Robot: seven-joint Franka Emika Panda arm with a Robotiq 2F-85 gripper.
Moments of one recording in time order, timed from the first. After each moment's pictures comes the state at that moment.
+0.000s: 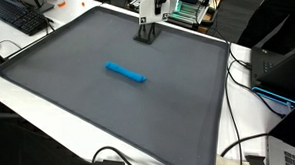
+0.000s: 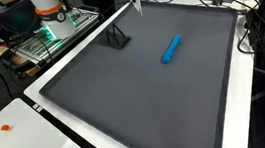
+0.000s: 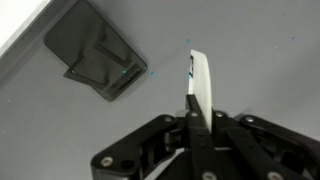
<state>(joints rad) 0.09 -0.17 0.14 -2.46 0.12 2.33 0.81</state>
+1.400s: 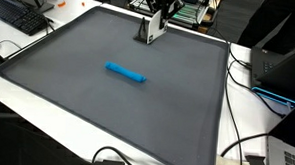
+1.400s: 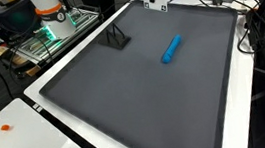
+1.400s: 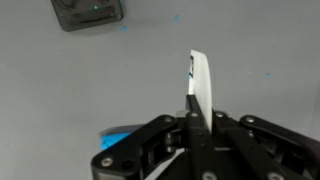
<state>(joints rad) 0.13 0.05 0.17 -2.22 -0.02 2.31 0.45</state>
